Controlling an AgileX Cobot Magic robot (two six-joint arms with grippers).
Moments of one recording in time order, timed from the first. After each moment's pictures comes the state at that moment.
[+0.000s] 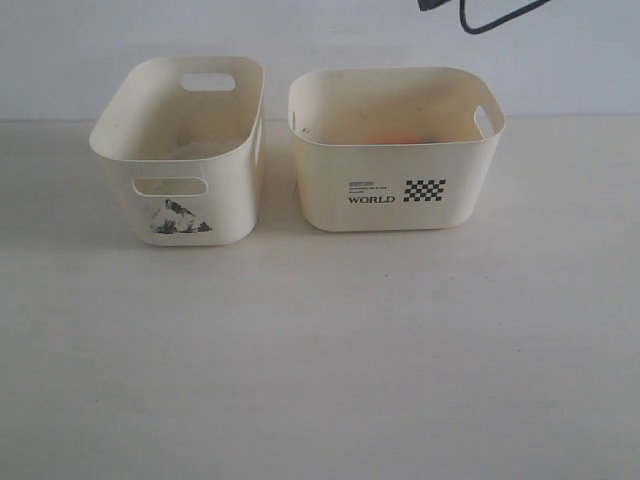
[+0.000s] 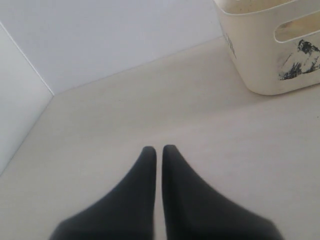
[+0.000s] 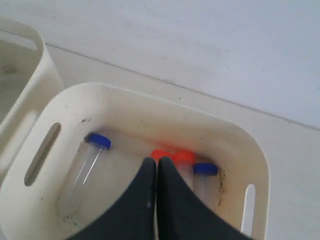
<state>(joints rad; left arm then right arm) -0.01 0.00 0.00 0.38 0.35 -0.03 0.24 1.90 -1.84 0.00 0.76 0.01</state>
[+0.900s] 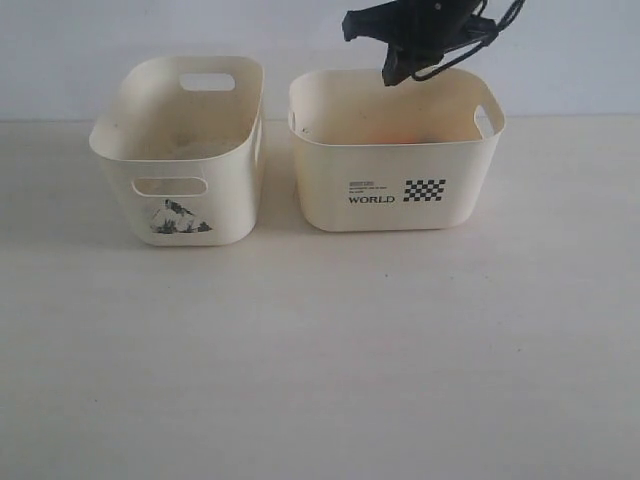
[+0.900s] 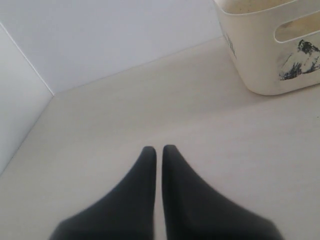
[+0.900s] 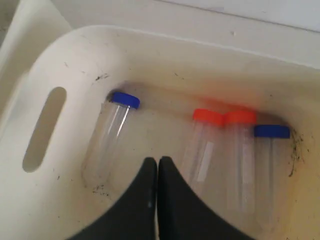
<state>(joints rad) -0.01 0.00 0.00 0.38 0.35 -0.03 0.21 2.23 -2.17 0.19 1.05 -0.01</state>
